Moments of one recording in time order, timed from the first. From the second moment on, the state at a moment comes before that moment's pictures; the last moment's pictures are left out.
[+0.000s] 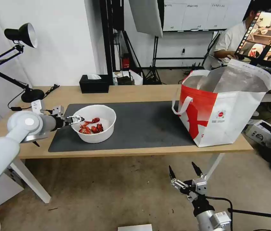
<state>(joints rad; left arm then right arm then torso) 0.57 -0.63 -0.09 -1.64 -1.67 0.74 -0.54 -1.74 1.06 0.29 2.10 0.25 0.25 0.26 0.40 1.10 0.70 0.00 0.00</state>
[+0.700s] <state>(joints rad) 0.57 -0.62 -0.09 -1.66 -1.68 0.74 -0.53 -1.74 1.06 0.29 2.10 0.25 0.25 0.26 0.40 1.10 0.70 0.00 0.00</state>
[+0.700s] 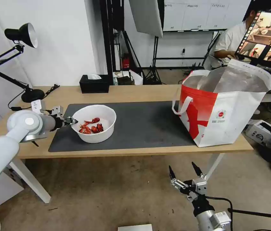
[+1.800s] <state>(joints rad) 0.23 -0.72 0.09 -1.78 -1.65 0.50 -0.62 -1.74 1.06 0.29 2.10 0.25 0.25 0.26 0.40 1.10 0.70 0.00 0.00</state>
